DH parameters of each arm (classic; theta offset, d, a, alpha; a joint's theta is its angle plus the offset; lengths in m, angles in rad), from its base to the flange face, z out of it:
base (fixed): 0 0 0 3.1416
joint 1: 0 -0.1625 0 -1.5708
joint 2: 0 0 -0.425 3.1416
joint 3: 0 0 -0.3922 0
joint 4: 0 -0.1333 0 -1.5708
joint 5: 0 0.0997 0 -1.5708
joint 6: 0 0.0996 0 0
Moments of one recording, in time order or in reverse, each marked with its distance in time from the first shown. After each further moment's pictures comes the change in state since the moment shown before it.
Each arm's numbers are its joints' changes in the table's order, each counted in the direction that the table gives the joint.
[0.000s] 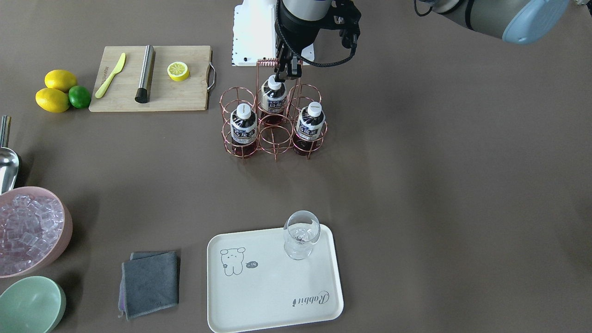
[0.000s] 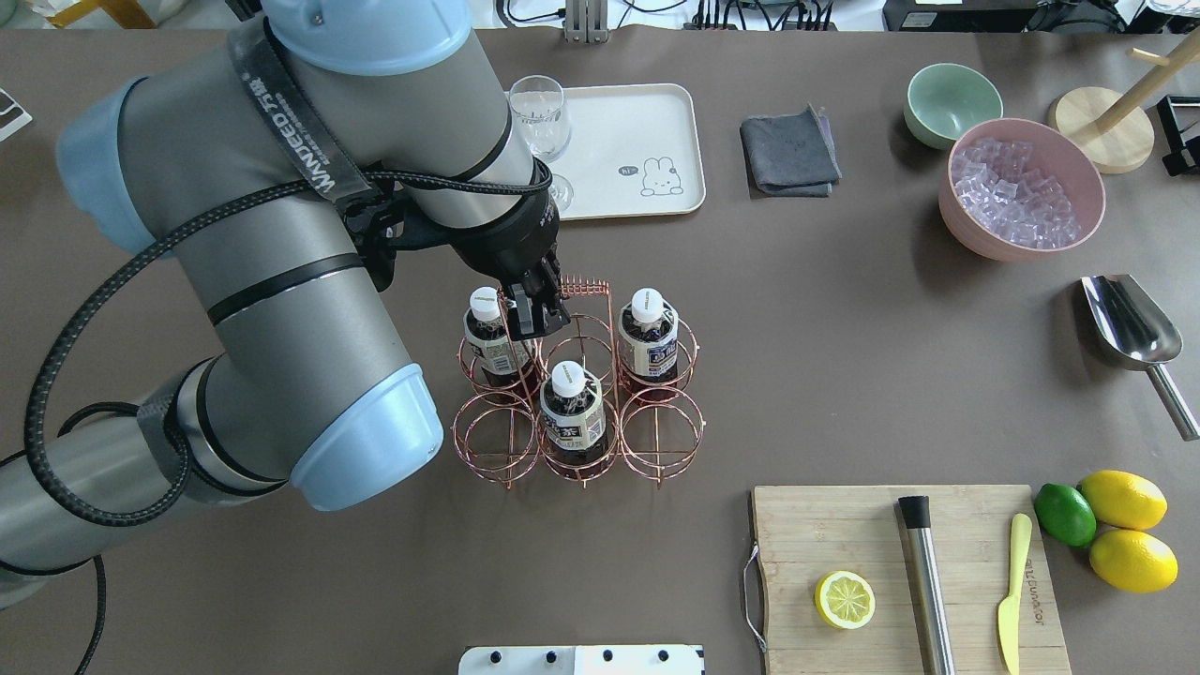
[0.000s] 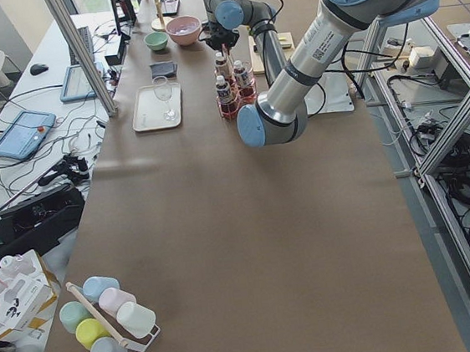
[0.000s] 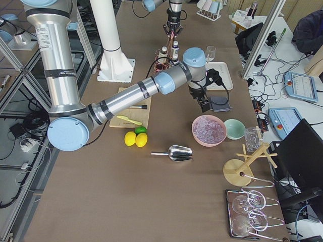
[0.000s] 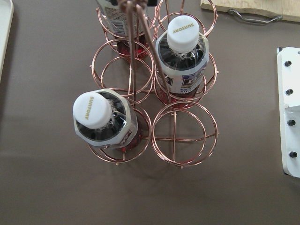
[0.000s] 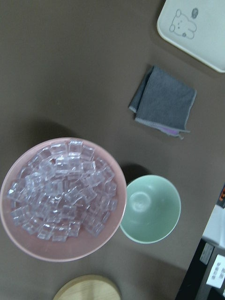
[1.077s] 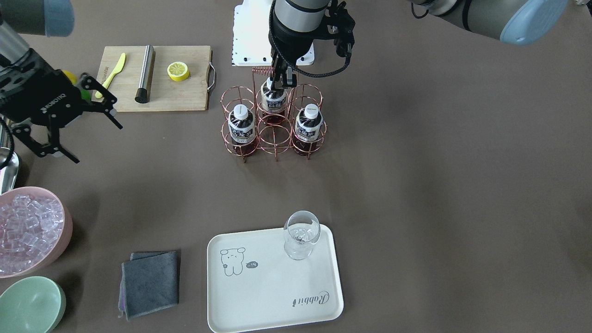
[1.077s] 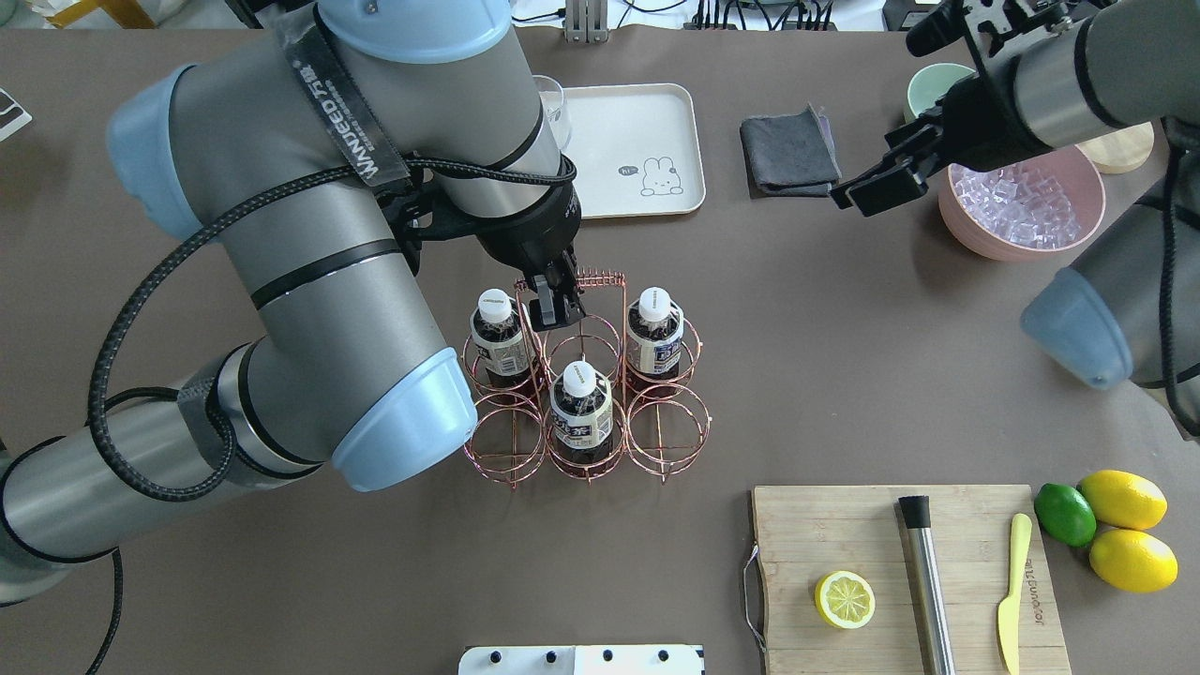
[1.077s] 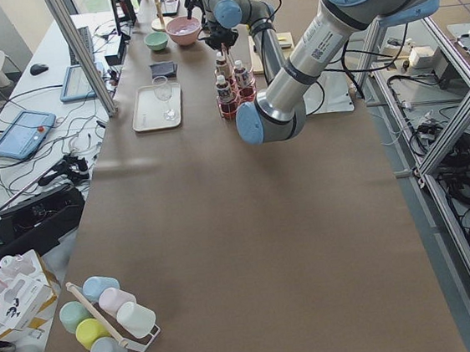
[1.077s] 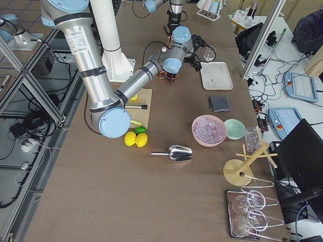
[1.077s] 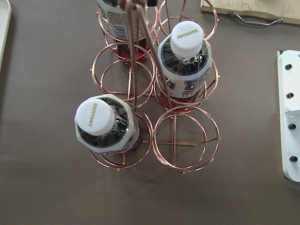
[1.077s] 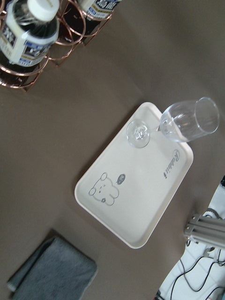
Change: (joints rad) left arm -0.004 -0.023 -0.032 0.000 -0.001 0.001; right arm 0.398 0.204 -0.012 -0.353 -0.148 0.248
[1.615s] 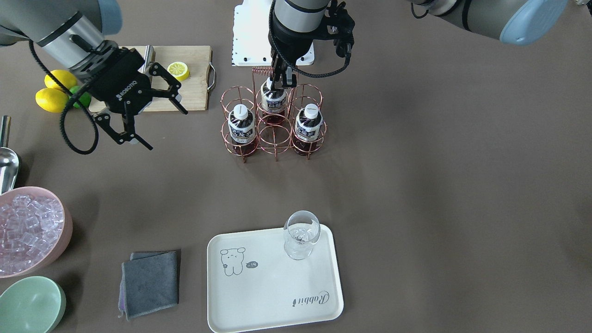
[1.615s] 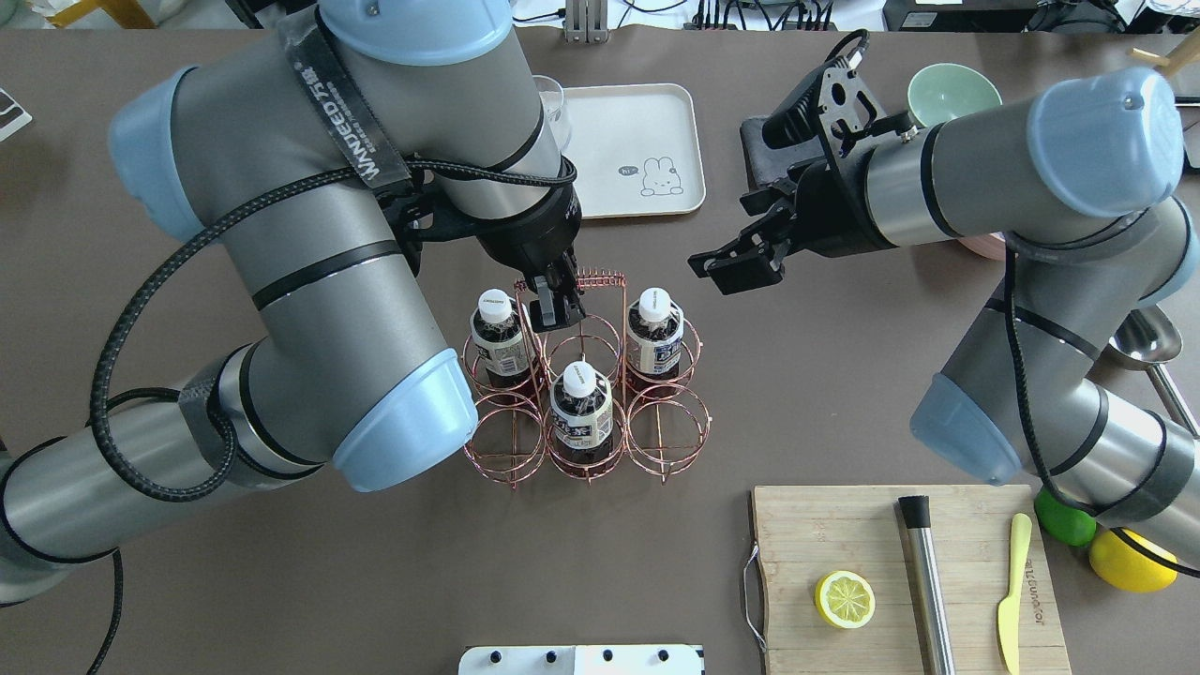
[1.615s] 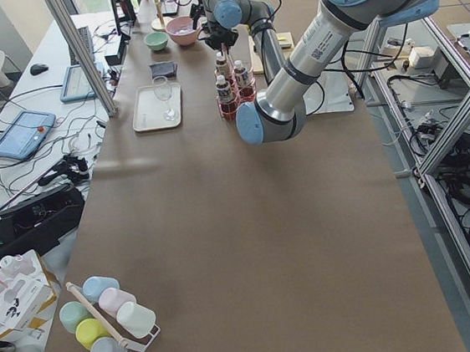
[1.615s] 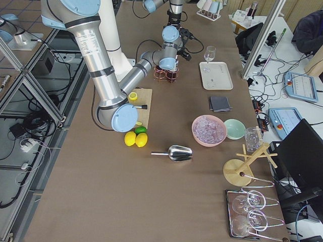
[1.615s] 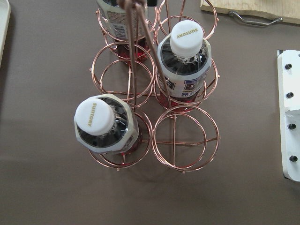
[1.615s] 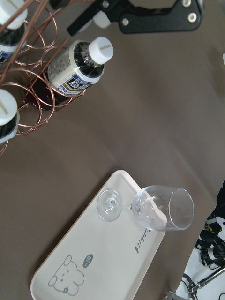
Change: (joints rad) left arm -0.001 0.000 -0.001 0.000 0.000 0.001; right arm 0.196 0.051 0.013 -0.188 -0.126 0.126
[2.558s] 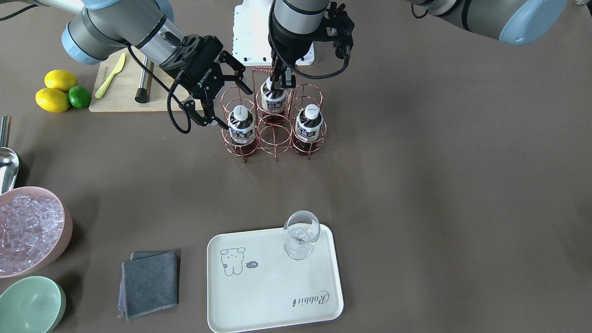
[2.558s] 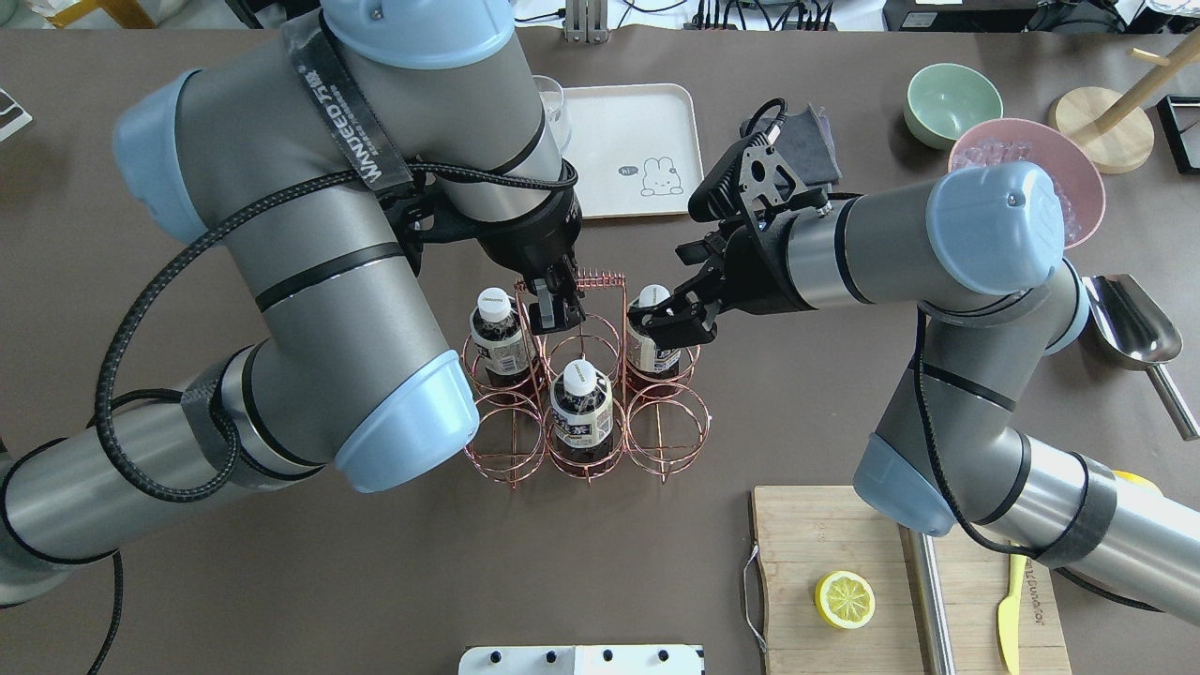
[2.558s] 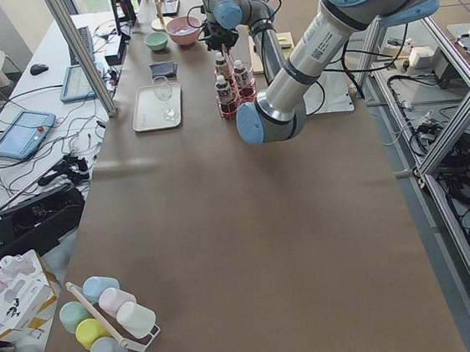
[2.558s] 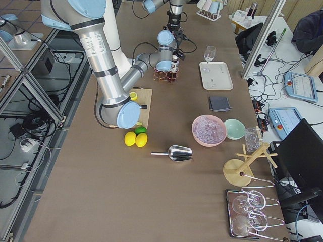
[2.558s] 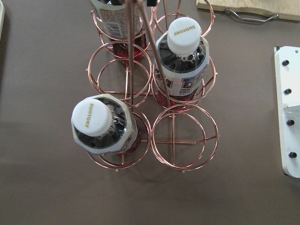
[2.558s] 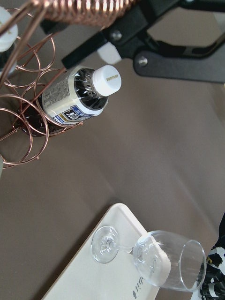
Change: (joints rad) left arm -0.002 0.001 -0.004 0.000 -0.005 0.020; right arm 0.120 0.032 0.068 -0.104 -0.086 0.014
